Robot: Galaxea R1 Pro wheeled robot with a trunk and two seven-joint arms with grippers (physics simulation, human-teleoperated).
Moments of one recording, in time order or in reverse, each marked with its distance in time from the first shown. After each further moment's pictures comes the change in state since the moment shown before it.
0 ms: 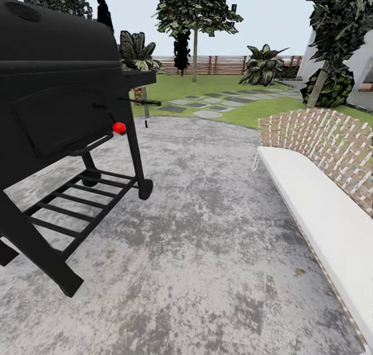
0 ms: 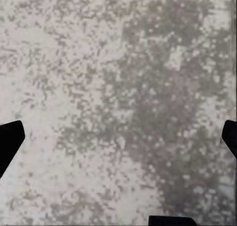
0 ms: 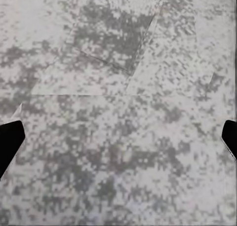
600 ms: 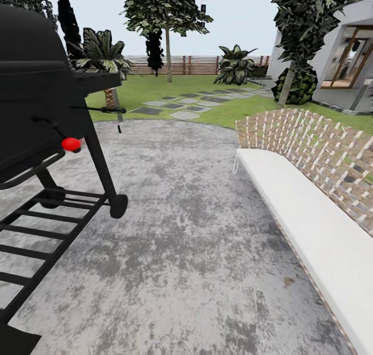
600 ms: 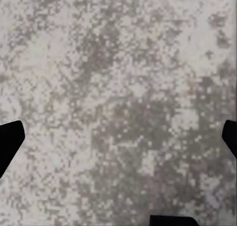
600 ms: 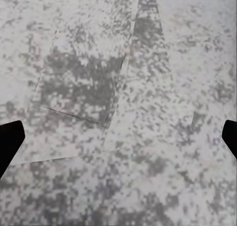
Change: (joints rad) left arm 0.001 0.001 0.000 0.000 0.000 0.000 0.001; right arm 0.000 0.001 0.000 0.002 0.000 0.001 0.000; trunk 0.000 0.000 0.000
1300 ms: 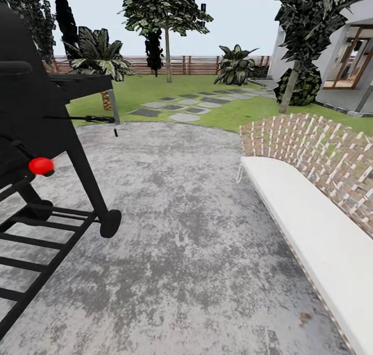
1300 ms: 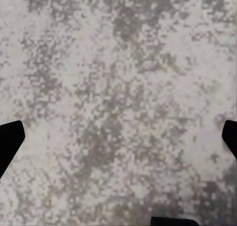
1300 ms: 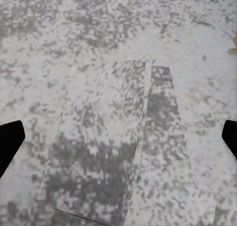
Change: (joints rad) left arm -0.001 -0.001 0.031 0.000 -0.002 0.000 -0.001; right arm 0.000 0.003 0.000 -0.006 -0.002 0.000 -0.002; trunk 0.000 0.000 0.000
